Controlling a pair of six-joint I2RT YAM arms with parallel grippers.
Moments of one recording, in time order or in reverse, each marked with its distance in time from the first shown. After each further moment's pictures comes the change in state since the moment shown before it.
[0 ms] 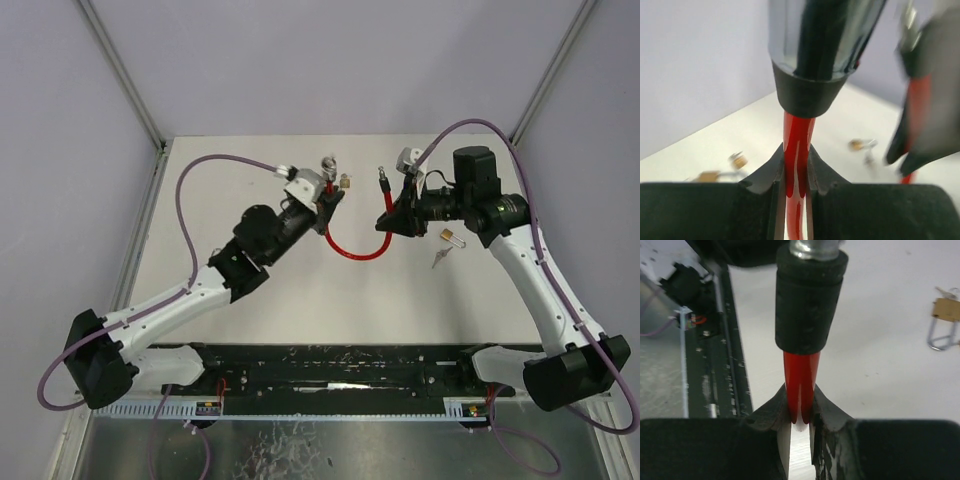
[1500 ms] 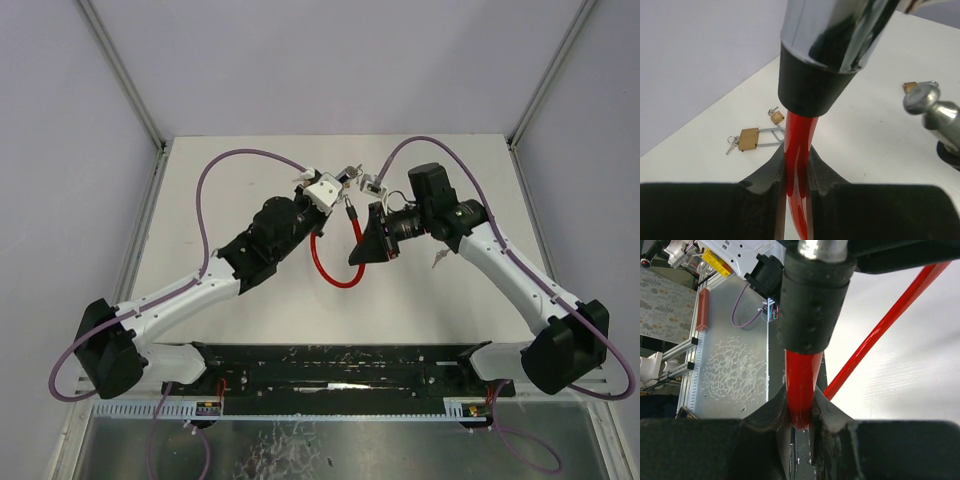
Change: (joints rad) left arm -0.018 0.087 0.055 -0.272 -0.153 0.277; right arm 0.179 0.112 -0.090 0.072 -0.197 0.286
